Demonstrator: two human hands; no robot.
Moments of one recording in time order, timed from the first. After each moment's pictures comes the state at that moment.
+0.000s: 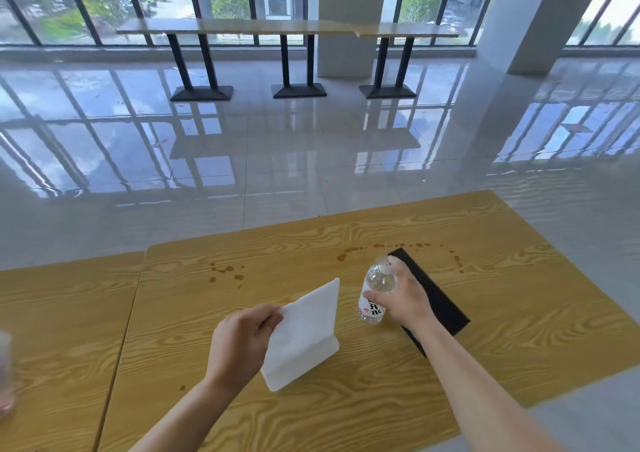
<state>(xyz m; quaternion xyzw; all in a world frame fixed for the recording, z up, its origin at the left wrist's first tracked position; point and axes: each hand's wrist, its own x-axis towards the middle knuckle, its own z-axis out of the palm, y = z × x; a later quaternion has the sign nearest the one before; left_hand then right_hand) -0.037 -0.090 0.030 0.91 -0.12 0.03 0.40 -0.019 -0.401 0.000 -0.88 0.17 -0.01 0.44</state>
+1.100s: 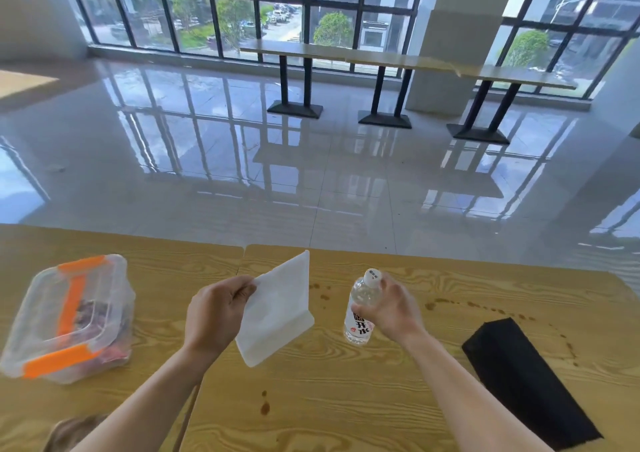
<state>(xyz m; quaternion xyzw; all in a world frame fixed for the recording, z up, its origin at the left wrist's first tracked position) 0.010 0.094 0.064 0.91 0.05 0.16 0.37 0.066 -0.207 0.041 -0.95 0.01 0.02 0.33</state>
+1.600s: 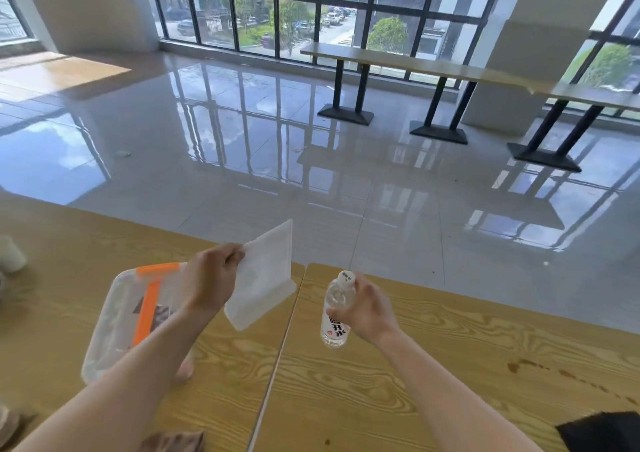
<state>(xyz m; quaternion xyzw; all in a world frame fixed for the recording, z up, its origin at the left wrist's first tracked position) 0.094 0.267 0.069 0.92 0.14 0.21 0.31 0.139 -0.015 0.043 -0.93 -0.11 0.07 0.35</state>
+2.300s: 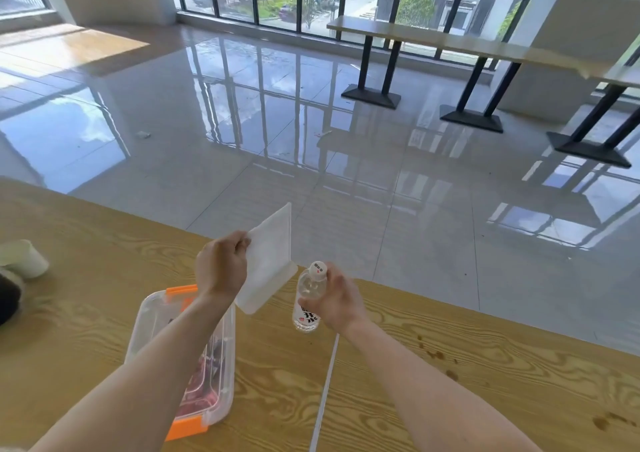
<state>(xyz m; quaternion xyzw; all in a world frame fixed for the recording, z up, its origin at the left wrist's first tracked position) 0.182 0.377 0.030 0.90 0.22 0.25 0.27 0.214 0.160 0.008 -0.91 -0.14 0.11 0.38</state>
